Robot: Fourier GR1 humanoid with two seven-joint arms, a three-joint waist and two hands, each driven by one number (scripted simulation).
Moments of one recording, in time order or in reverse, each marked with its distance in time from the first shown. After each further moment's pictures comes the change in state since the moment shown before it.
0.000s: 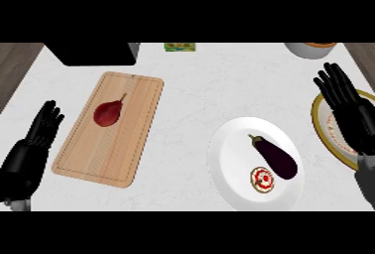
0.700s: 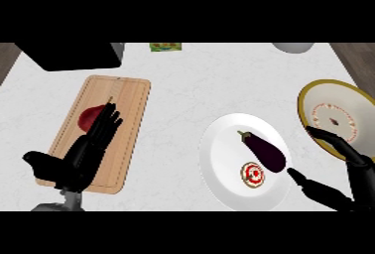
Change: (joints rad) left arm -0.076 -0.178 -0.153 0.048 0.118 -0.078 0.103; right arm 0.391 -0.017 0.118 -0.356 0.445 -0.406 0.000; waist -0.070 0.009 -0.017
